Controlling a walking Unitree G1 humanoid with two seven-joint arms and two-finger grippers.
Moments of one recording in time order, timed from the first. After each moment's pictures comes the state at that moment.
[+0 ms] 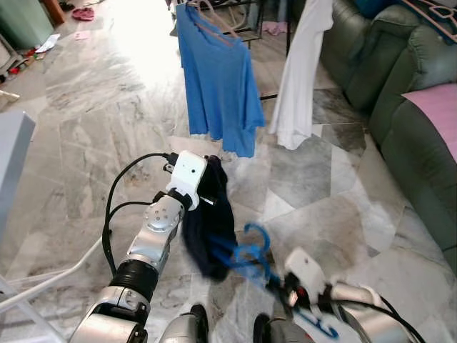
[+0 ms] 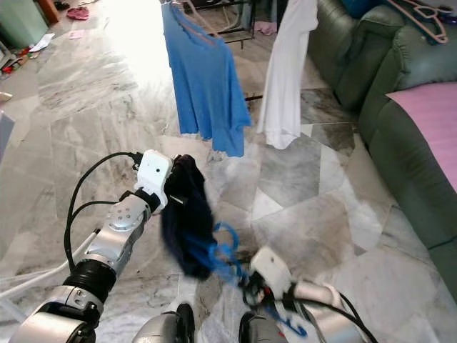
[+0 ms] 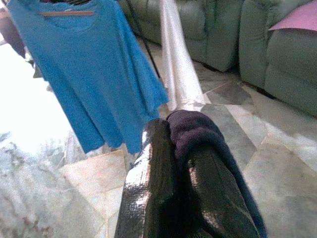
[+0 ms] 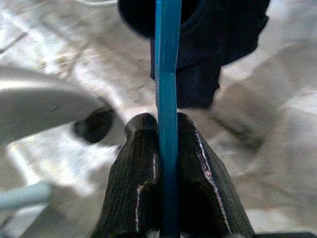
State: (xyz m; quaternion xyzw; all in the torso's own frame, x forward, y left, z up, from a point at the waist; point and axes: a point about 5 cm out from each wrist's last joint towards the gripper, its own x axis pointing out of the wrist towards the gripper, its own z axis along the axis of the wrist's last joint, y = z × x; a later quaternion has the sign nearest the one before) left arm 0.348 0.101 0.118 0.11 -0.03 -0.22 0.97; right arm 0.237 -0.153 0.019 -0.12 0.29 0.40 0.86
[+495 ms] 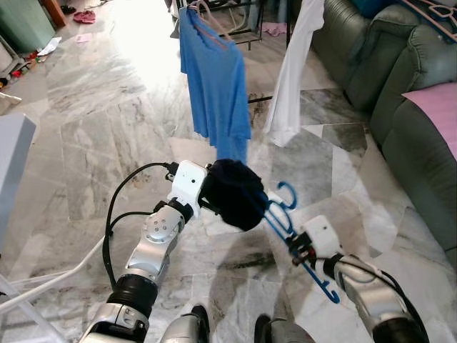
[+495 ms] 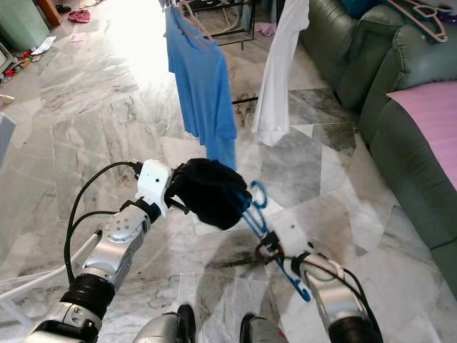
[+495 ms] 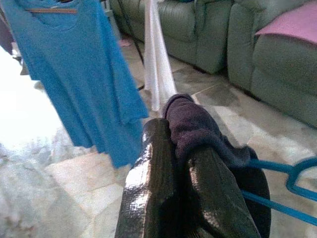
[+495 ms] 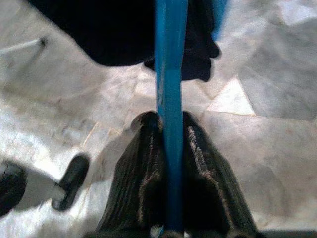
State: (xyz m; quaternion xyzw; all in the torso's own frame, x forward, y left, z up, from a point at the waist) left arm 0.332 0.097 0.113 0.07 -0.03 -0.24 0.97; right arm 0.284 -0.184 0.026 -0.09 0.24 0.23 0.94
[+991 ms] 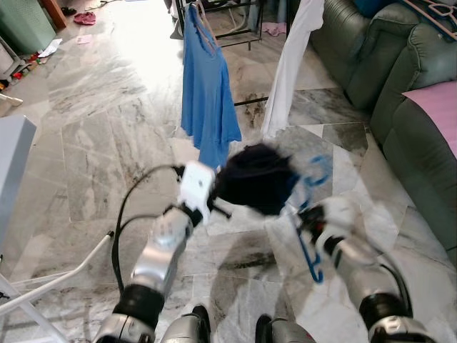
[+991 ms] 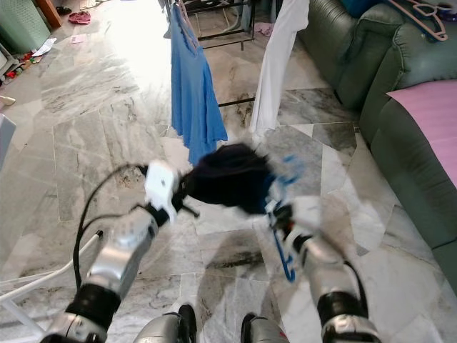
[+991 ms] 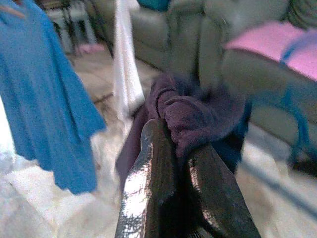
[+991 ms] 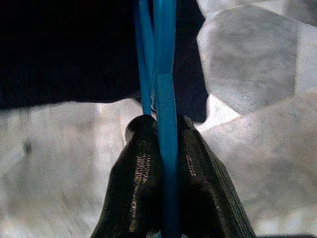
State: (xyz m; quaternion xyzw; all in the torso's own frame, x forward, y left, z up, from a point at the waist) left arm 0.315 0.082 0.104 0.05 -0.02 -0.29 0.96; right arm 0.318 -0.199 0.044 0.11 0.17 0.07 0.98
